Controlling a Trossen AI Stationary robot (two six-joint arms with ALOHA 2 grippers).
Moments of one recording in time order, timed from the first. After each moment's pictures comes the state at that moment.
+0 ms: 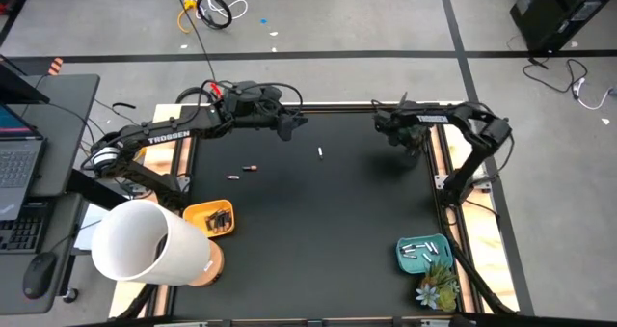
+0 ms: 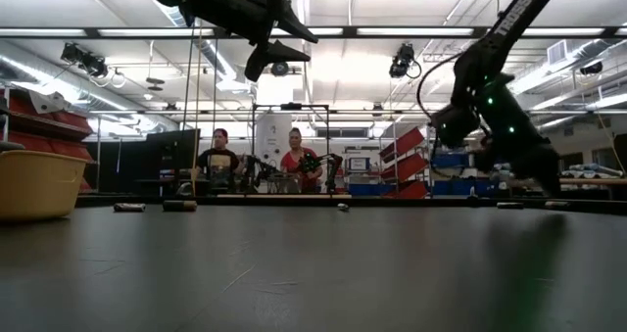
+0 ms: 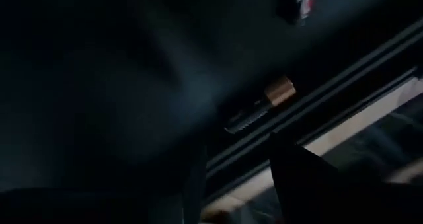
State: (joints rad) left arm 0.45 1.39 1.10 0.00 0.20 -0.53; right arm -0.78 1.69 0.89 -1.17 0.45 -0.09
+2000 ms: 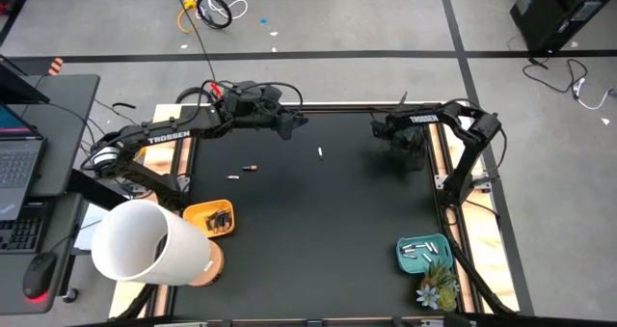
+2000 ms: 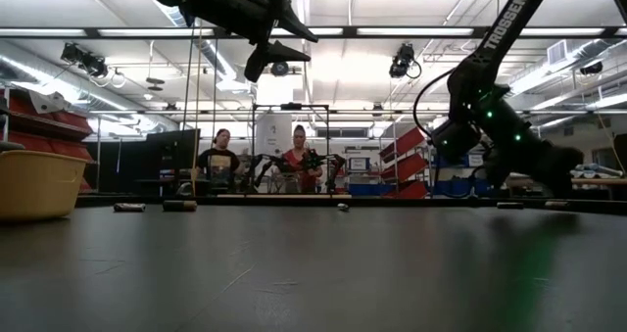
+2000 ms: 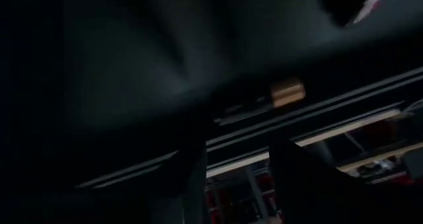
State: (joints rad) left arm 0.45 1.39 1.10 0.00 0.21 -0.58; right arm -0.77 1.79 0.89 -1.20 0.53 -0.29
